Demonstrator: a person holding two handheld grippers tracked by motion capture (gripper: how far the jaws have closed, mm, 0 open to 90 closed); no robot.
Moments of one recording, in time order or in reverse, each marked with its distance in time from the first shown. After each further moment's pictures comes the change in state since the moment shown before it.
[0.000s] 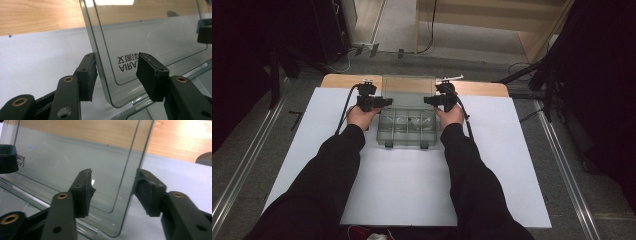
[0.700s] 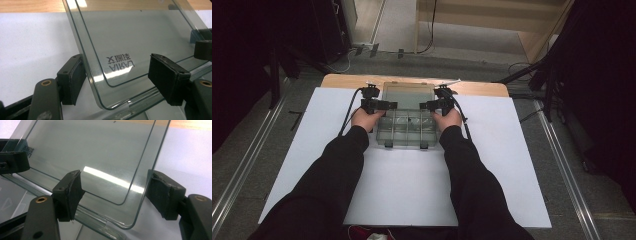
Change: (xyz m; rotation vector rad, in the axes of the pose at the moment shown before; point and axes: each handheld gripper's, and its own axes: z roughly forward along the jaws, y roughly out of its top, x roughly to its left) left arm -0.003 -0.009 0.016 0.040 -0.034 -0.082; right arm 0.000 -0.011 0.014 0.099 0.057 0.055
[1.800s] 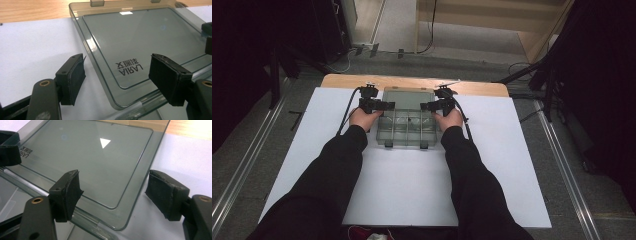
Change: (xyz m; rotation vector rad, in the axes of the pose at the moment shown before) left arm 0.004 -0.001 0.000 -0.006 0.029 0.030; right arm -0.003 -0.002 0.001 -0.022 -0.017 -0.051
